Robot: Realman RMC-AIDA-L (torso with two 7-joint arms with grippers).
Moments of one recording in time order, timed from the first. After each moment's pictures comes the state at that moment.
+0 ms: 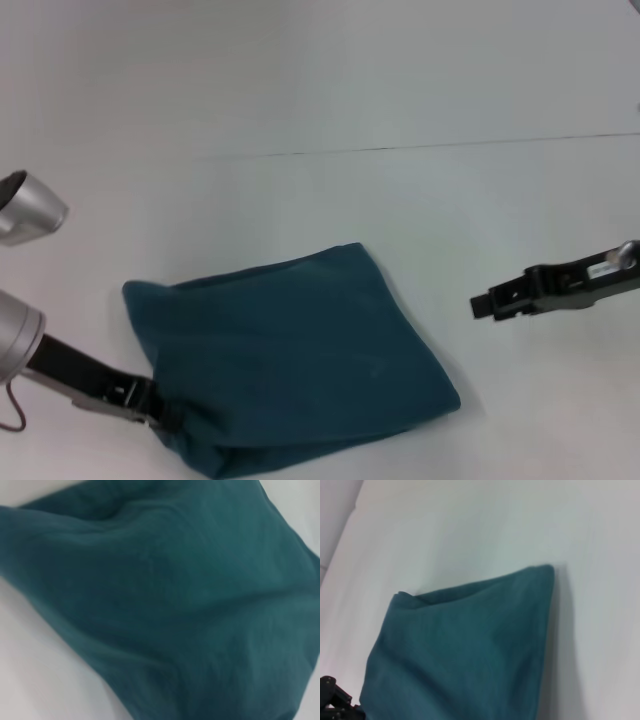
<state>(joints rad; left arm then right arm) -0.77 -2.04 0.79 0.77 2.61 1.71 -2.45 0.66 2.00 -0.72 -0.89 -2.40 -1.63 2.50</state>
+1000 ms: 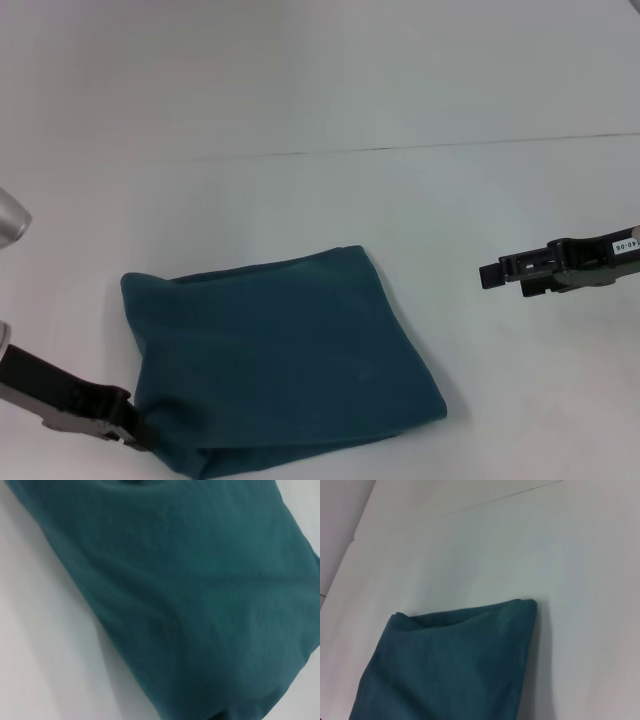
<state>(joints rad) -0.74 -2.04 0.71 0.82 2.66 1.79 -2.49 0.65 1.97 -0.66 -0.89 -2.39 -1.63 2.49</state>
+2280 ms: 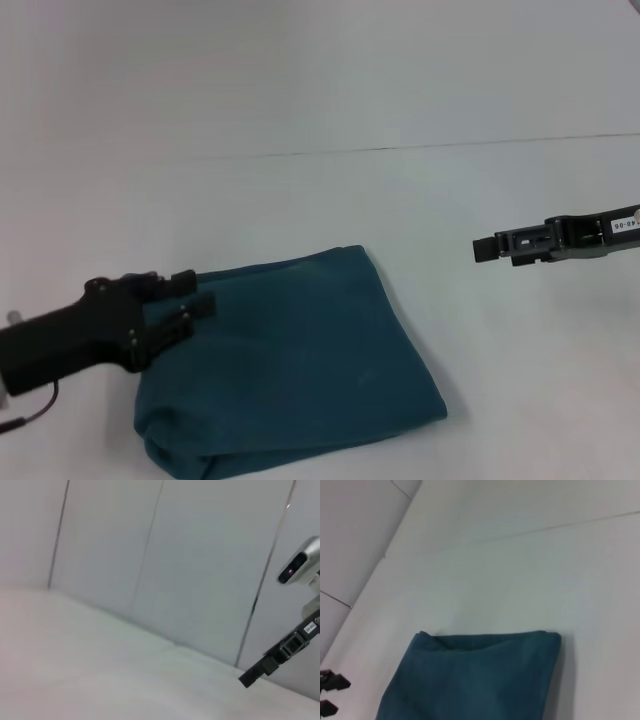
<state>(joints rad) -0.42 -2.17 0.59 0.77 1.91 1.61 -1.36 0.65 1.97 -0.65 -0.90 -2.31 -1.62 2.39</state>
